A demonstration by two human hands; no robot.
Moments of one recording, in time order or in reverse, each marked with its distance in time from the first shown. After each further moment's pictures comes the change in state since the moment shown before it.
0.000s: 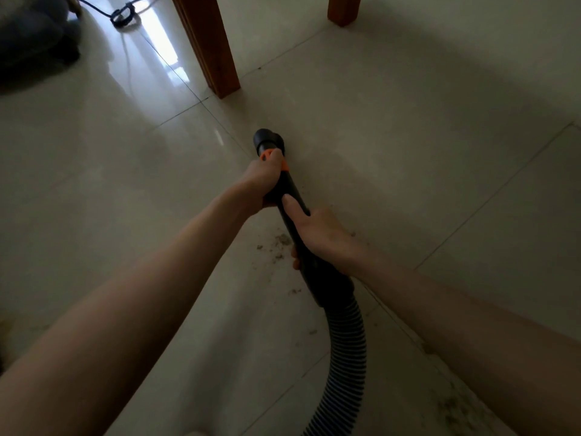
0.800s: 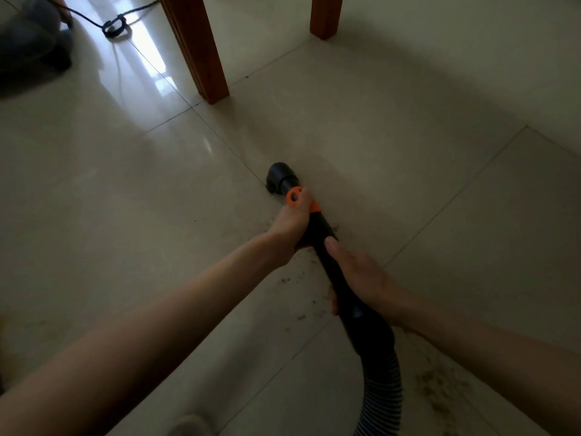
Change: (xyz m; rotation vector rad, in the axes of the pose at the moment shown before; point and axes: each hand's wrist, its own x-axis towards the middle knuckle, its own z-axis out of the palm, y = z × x) left_hand -0.059 -0.053 0.051 -0.254 -0.236 -0.060; right_hand -0.072 0.067 -0.023 0.095 0.082 0.080
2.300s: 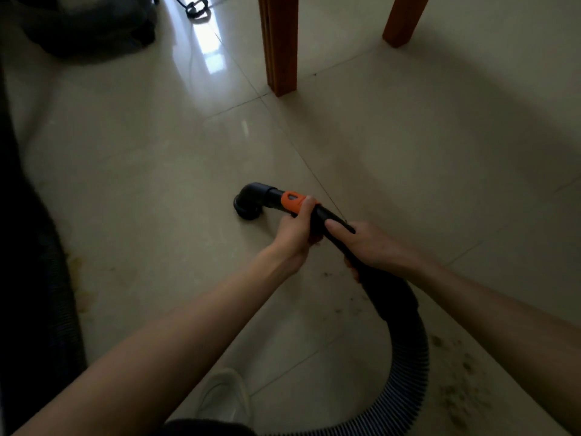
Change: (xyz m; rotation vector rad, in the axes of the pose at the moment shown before) left_hand -0.028 -0.009 -0.075 -0.419 0.184 0.090; right_hand 0.031 -0.062 0.041 -0.441 -0.149 -0.136
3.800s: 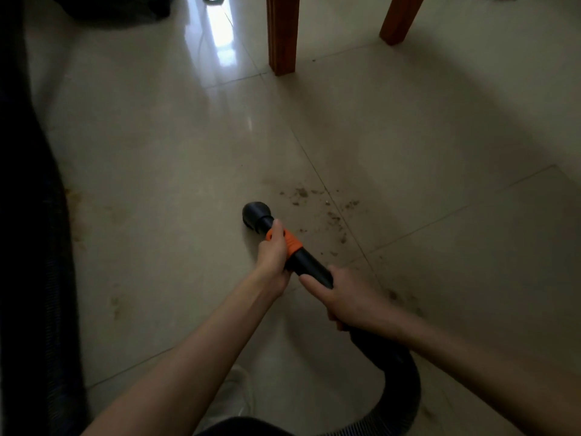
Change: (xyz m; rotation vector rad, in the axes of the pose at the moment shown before) left_hand -0.086 -0.096 -0.018 -0.169 0.244 -0.132; right_hand -0.130 0.074 0.053 -0.086 -0.124 -0.031
